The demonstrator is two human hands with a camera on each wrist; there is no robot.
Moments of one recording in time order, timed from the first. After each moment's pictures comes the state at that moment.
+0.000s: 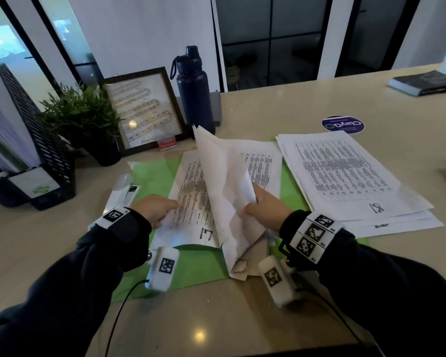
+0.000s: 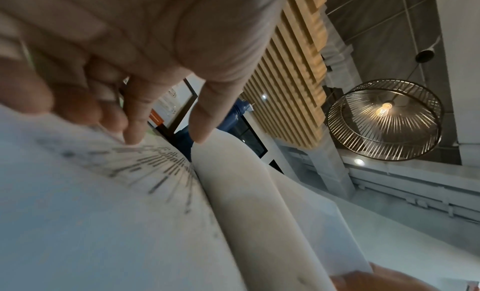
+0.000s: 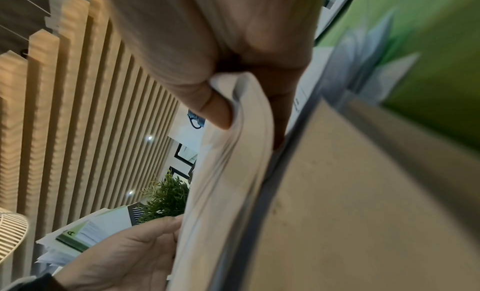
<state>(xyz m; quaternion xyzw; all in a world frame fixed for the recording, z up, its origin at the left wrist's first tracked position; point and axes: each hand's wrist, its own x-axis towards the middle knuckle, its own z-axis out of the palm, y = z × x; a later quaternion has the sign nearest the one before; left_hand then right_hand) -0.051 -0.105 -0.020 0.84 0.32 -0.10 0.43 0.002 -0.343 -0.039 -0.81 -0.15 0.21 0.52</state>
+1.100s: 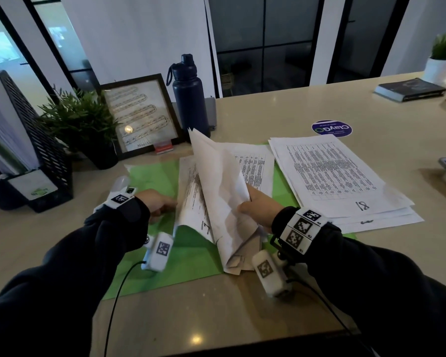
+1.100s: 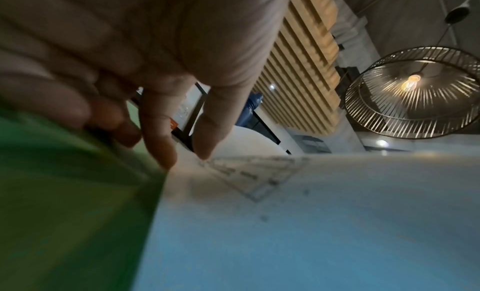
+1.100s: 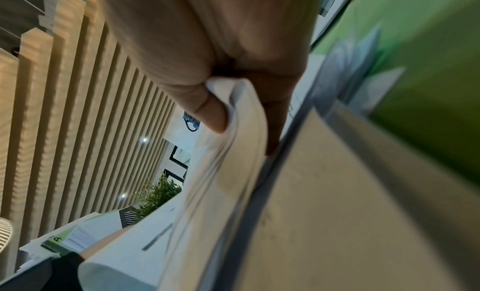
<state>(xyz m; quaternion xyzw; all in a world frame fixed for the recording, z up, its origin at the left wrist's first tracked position) -0.033 -0.098 -0.016 0.82 0.36 -0.11 0.44 -0.002 -0.343 -0.034 -0.79 -0.13 0.23 0.55</state>
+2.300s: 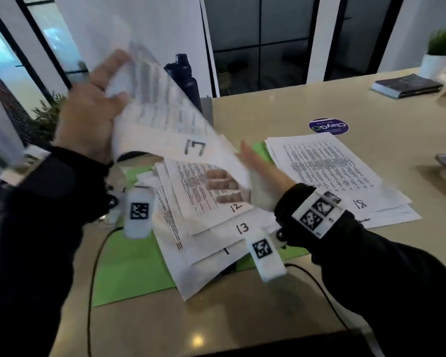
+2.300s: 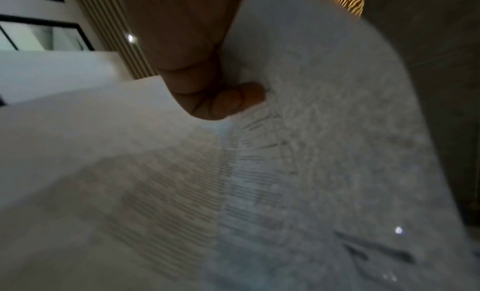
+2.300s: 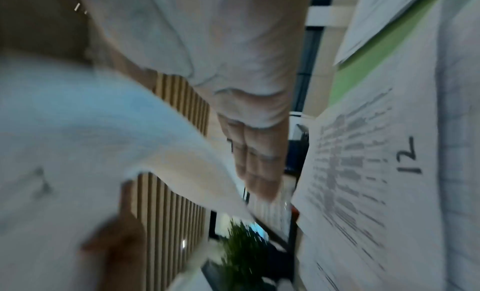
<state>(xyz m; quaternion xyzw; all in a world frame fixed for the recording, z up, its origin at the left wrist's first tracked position) -0.058 -0.121 0.137 0.80 -0.01 0.30 0.52 -0.003 -0.356 0.029 -0.52 -0.22 0.37 0.74</state>
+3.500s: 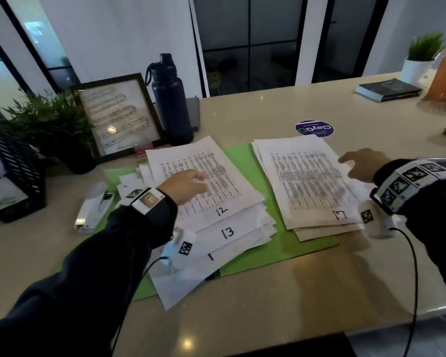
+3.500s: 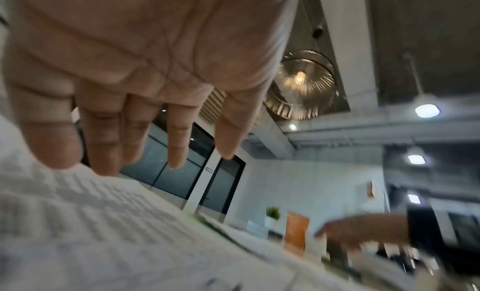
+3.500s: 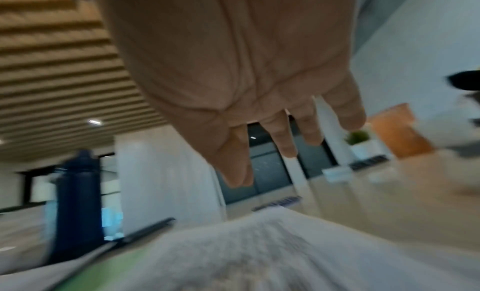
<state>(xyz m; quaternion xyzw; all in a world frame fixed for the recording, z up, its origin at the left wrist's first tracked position) 0.001 -0.190 0.015 0.94 0.08 -0.08 0.32 0.107 -0.560 0.014 -1.00 0.01 0.08 0.03</state>
